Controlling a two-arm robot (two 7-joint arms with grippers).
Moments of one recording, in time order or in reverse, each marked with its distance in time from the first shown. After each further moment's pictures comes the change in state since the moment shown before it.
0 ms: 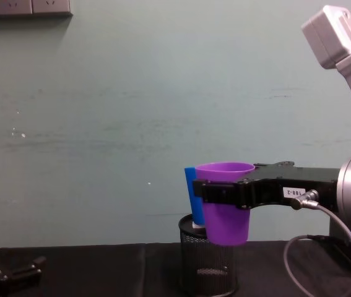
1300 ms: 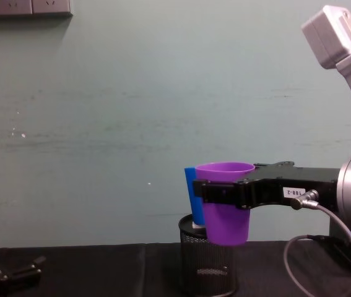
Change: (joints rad) left arm 0.000 0.000 0.000 0.000 0.000 0.000 0.000; right arm 0.000 0.000 0.000 0.000 0.000 0.000 0.000
